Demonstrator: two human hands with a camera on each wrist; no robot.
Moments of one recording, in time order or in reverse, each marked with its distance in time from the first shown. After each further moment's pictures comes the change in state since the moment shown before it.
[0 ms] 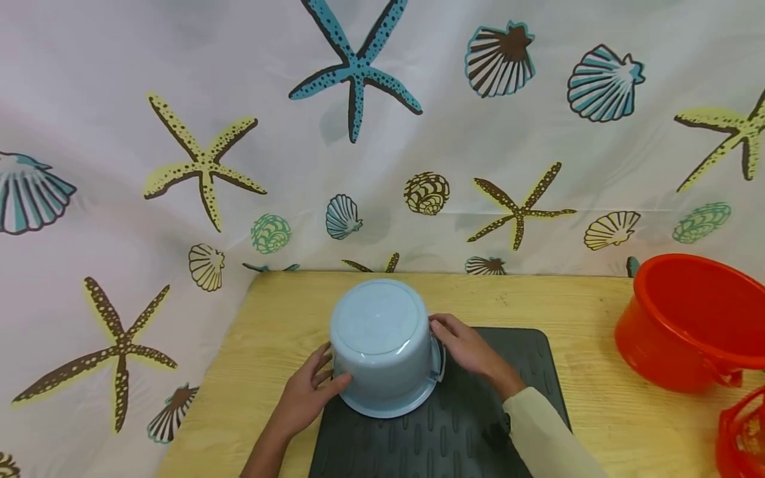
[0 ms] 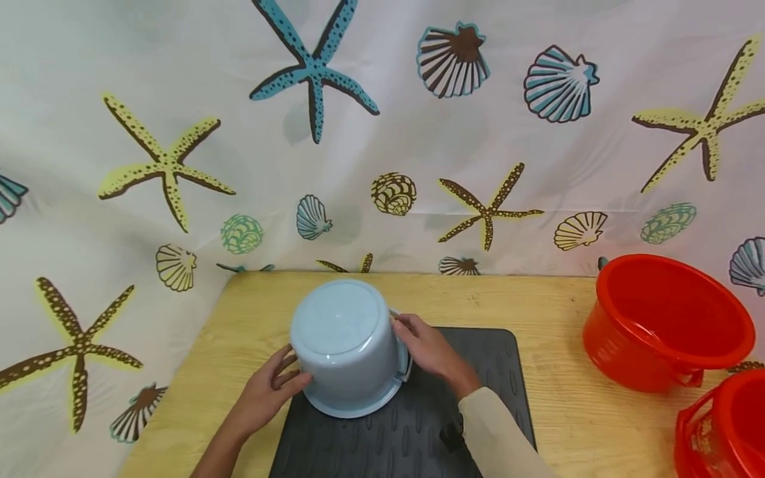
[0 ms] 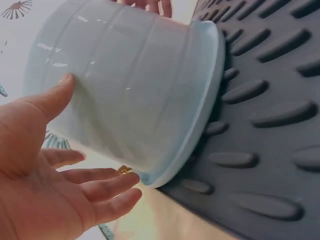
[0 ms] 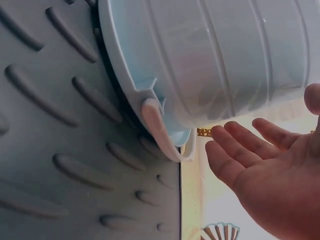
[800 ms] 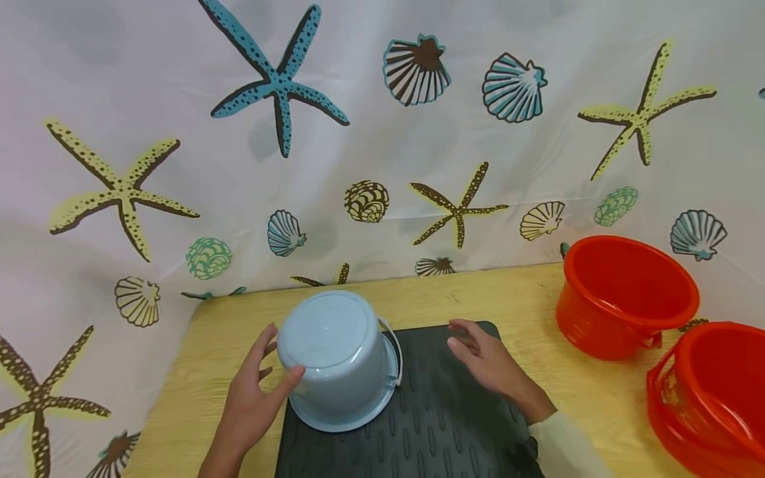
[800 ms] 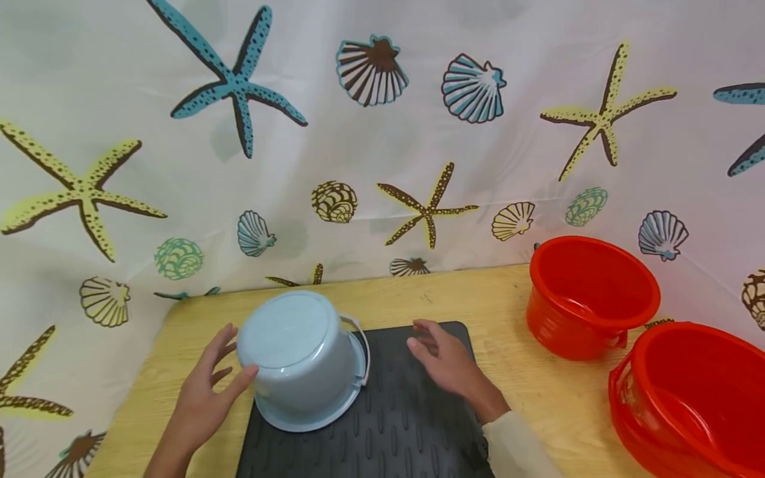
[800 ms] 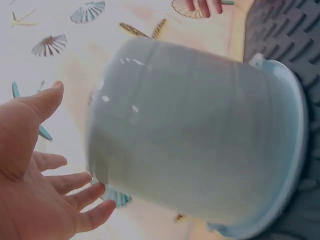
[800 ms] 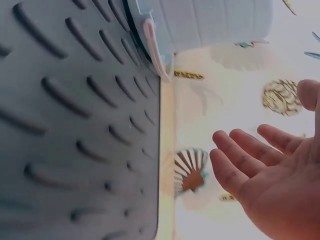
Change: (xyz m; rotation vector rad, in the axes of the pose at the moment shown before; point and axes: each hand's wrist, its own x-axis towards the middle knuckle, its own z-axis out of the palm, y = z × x) left_hand -0.003 0.072 0.003 0.244 0.131 0.203; right_hand -0.077 0.036 -0.069 -0.067 0.191 -0.056
